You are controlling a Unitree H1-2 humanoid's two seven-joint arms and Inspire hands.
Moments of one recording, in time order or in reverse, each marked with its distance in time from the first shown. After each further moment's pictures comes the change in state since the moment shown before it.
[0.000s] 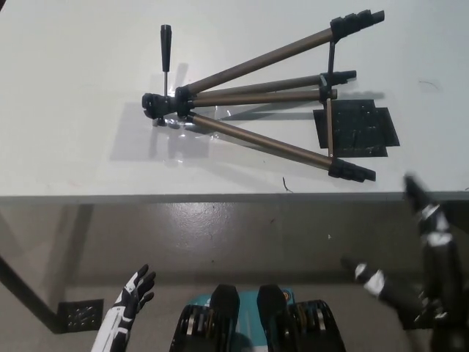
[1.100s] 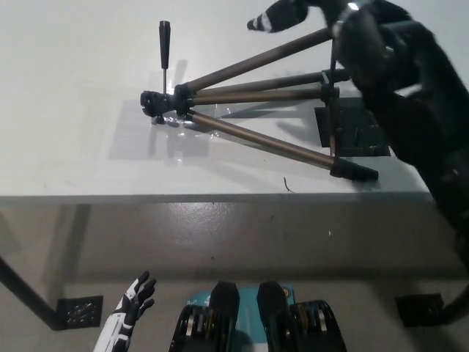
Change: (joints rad) left_arm 0.014 0.003 -0.001 0.000 0.005 -0.002 -0.006; right_arm -1.213 -0.134 0.370 0.869 -0.383 0.443 0.314
